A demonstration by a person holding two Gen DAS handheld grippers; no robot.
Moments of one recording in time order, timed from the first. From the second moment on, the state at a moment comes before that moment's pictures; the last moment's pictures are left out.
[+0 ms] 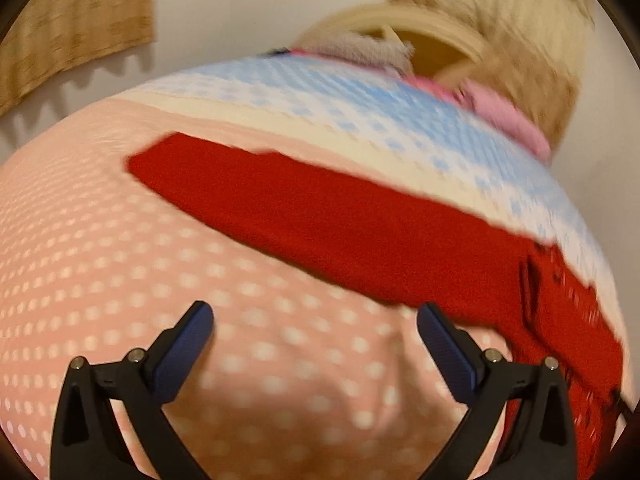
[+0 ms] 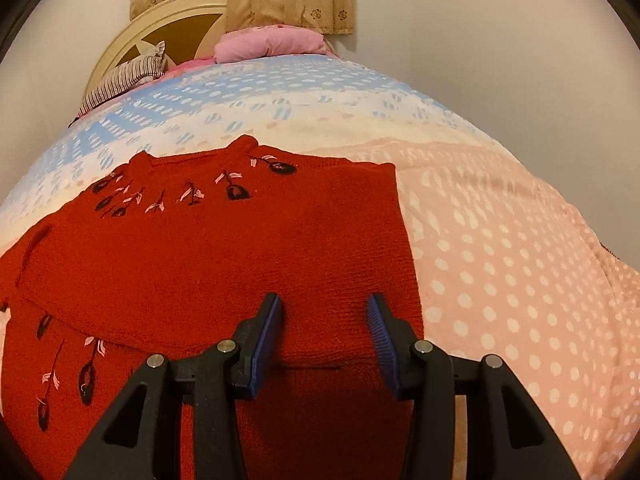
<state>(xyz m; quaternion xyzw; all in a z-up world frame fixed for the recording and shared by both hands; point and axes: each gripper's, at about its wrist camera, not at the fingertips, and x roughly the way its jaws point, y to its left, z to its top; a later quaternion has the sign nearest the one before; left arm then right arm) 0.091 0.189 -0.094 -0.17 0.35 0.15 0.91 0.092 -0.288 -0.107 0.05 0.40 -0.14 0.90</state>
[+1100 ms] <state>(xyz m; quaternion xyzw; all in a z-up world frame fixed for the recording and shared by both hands) 0.219 -0.009 -0.102 -0.06 0.45 -0.15 0.88 0.041 -0.321 -0.085 0.15 0.28 -0.18 0.93</state>
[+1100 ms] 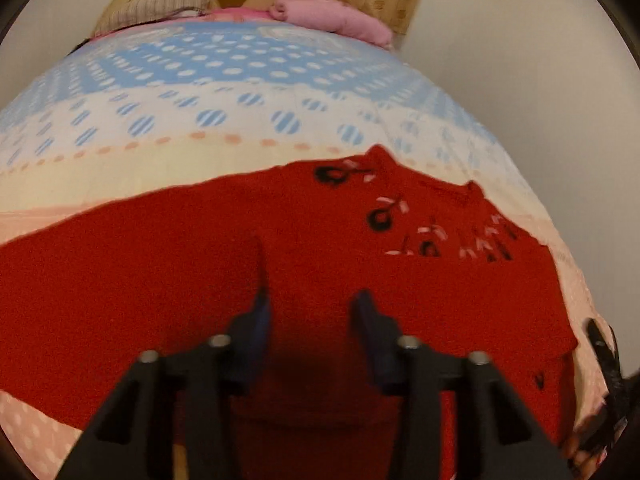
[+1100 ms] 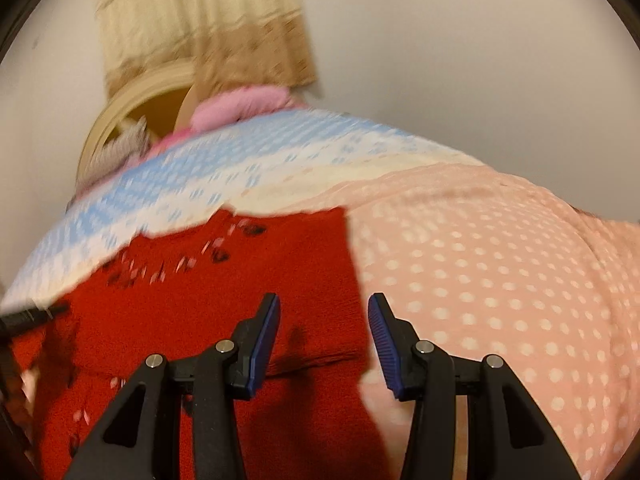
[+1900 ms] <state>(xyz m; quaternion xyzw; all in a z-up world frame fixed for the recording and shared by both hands) 0.196 0.033 -0.108 -0.13 0.42 -0.10 0.89 0.012 -0.368 -0.096 0.28 0.25 -0.24 0.90</state>
